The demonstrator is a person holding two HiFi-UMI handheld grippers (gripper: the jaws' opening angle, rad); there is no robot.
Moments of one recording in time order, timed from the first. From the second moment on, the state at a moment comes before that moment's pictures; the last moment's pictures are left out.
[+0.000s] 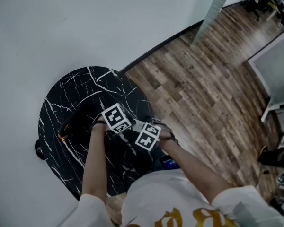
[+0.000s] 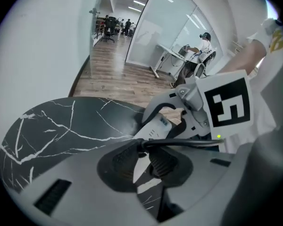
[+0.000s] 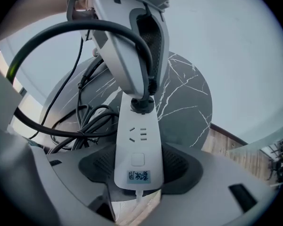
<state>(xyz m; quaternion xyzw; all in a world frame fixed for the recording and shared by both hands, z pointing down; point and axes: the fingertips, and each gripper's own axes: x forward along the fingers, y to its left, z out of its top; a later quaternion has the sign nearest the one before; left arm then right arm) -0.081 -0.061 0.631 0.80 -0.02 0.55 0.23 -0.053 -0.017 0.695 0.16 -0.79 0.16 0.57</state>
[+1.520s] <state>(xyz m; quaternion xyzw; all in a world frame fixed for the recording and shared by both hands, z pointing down) -0.103 -0.046 0.601 0.82 -0.17 0.53 0.14 -0.055 -0.018 0.696 0.16 -0.80 0.16 0.56</state>
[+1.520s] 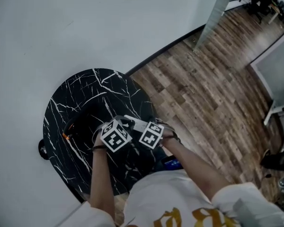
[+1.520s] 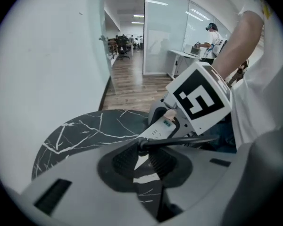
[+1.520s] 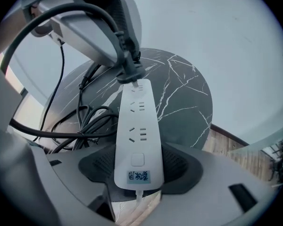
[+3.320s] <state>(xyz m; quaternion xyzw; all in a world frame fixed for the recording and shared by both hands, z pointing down) -0.153 0.038 0.645 0.79 -0.21 0.48 0.31 -0.006 -0.013 0.612 0.27 -0.84 0.26 0.39</state>
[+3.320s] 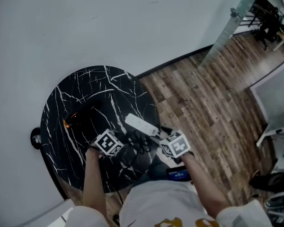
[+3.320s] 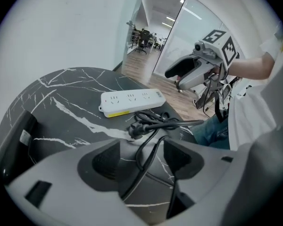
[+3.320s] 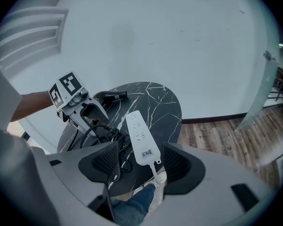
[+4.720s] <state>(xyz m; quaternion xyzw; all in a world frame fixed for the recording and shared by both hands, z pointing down) -0.104 0.040 0.402 0.75 -0.65 0.10 0.11 0.063 0.003 0.407 0.42 -0.90 0.11 0.10</state>
